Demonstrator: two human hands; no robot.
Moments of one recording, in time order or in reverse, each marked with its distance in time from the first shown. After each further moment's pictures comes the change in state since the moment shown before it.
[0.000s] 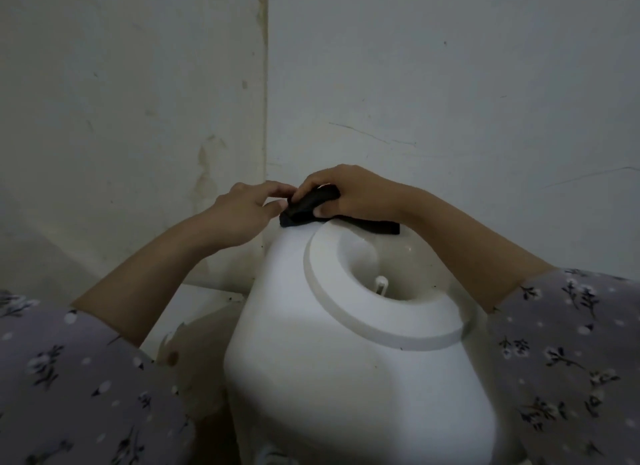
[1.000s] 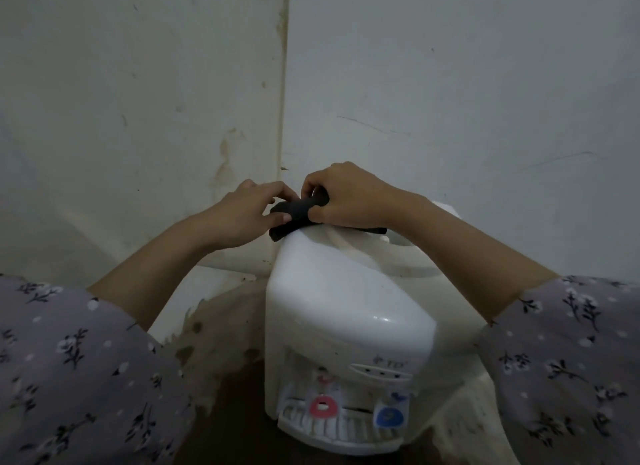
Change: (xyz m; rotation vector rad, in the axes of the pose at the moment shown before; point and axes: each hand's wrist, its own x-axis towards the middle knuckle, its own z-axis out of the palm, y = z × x) left_hand -0.079 -0.005 -0.012 0.124 -0.037 0.194; right_hand -0.047 -0.089 0.032 -0.267 0.090 0.125
